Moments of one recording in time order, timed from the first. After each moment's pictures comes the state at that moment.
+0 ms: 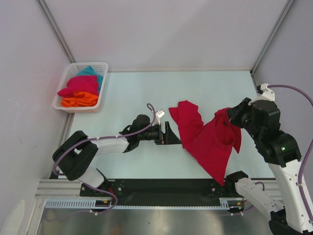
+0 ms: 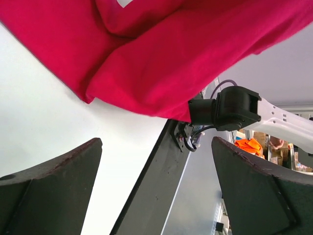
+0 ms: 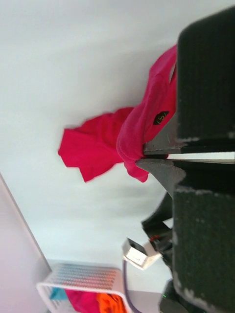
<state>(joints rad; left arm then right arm) -0.77 1.52 0.62 0.50 0.58 -0.90 0.35 0.80 1.28 -0.91 0.20 0.59</state>
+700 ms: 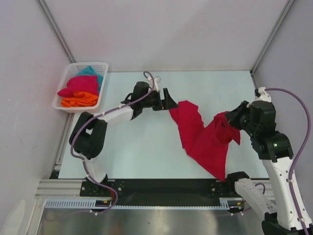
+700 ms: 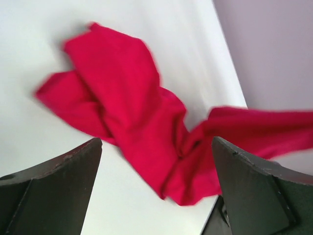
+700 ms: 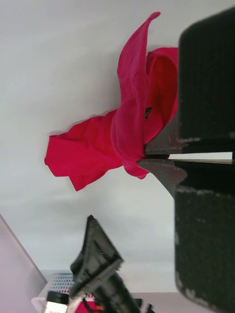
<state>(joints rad) -0.54 1.77 1.16 0.18 0.52 -0.63 0.19 0.79 1.16 -0.85 0.06 0.58</state>
